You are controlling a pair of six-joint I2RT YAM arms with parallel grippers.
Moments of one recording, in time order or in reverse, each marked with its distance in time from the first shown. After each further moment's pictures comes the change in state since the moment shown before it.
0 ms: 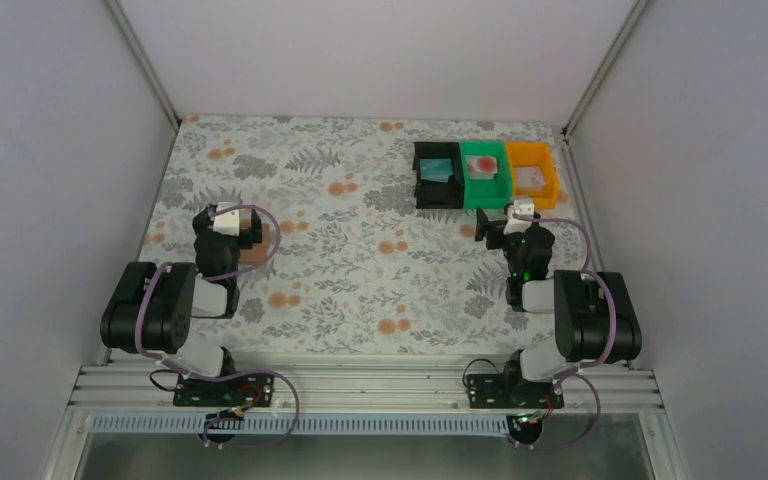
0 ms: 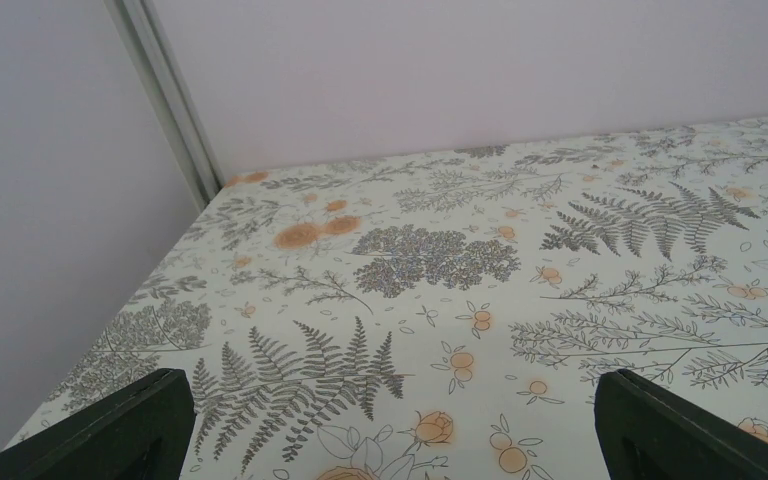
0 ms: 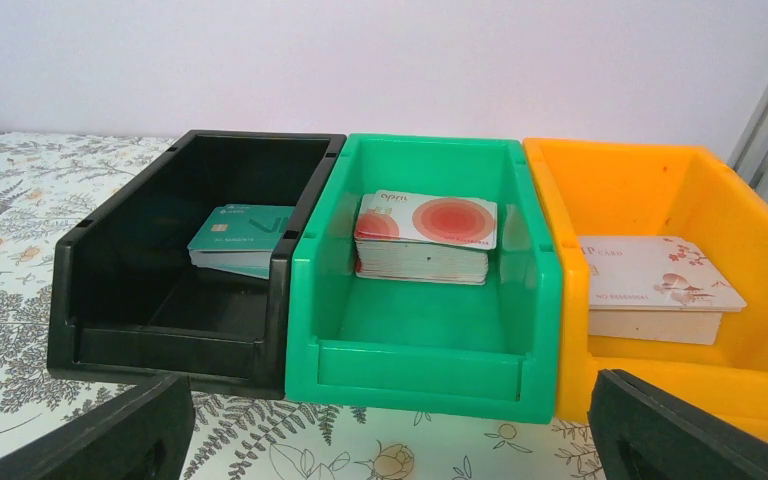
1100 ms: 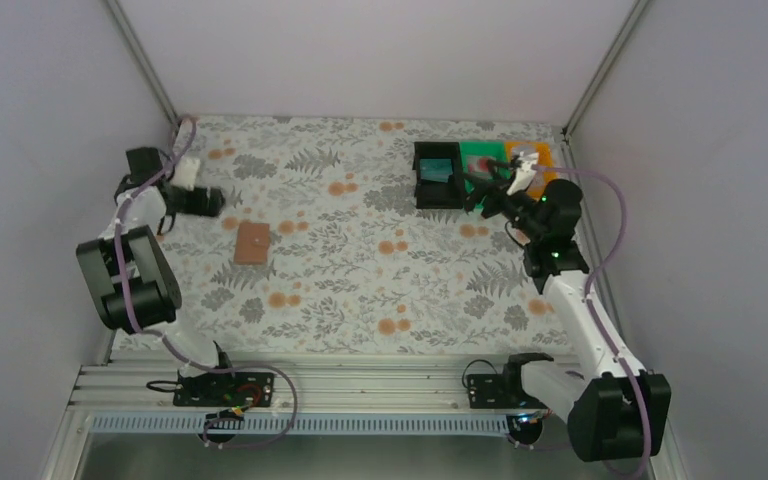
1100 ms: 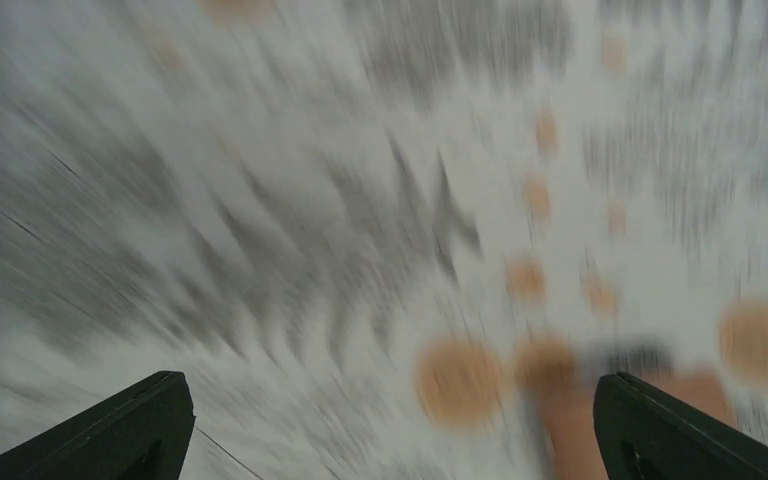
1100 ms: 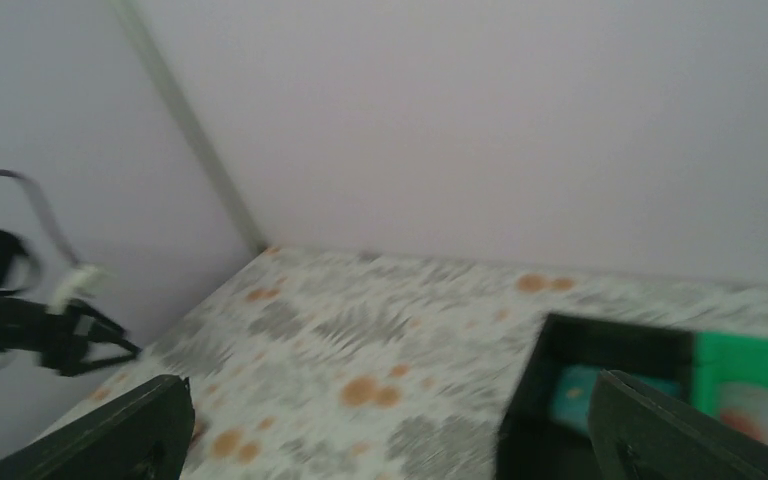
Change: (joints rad) left arm 0.346 0.108 0.994 -1.623 0.444 0.261; right arm 0.077 -0.471 0.442 -0.772 -0.385 0.292
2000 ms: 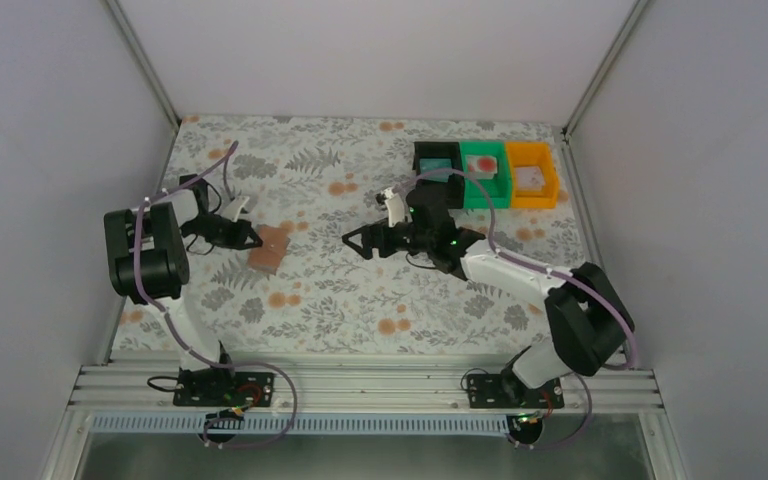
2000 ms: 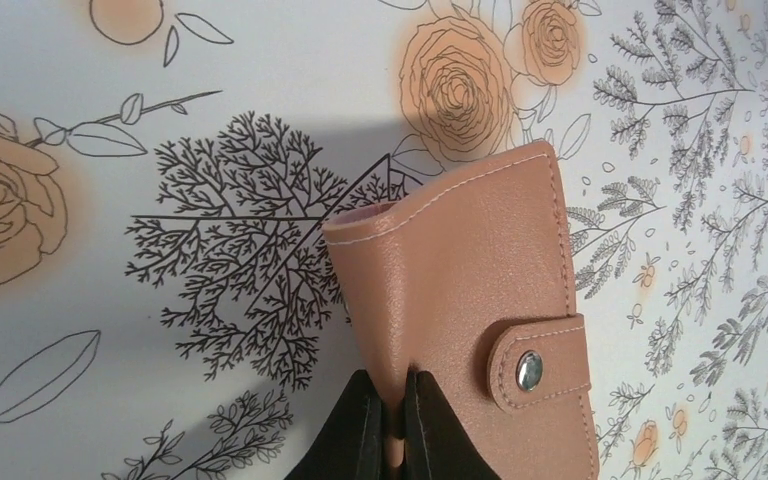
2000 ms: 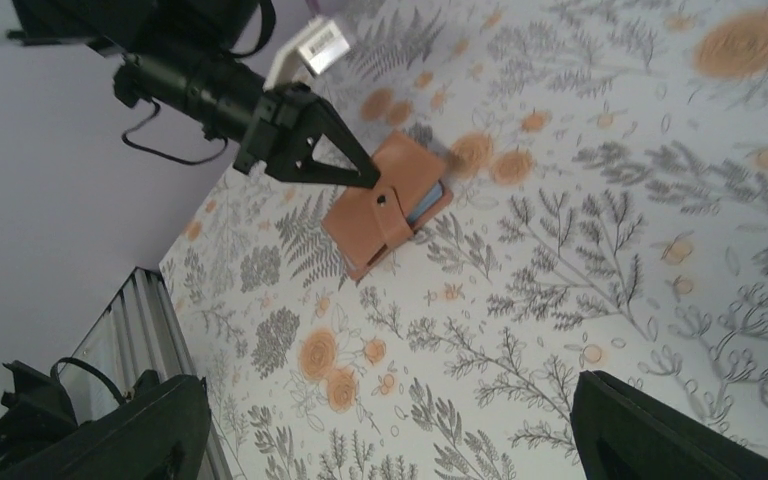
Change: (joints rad) left arm -0.116 0.241 -0.093 -0.337 0.286 0.117; right arm 0.652 0.441 0.148 -0.170 0.094 0.166
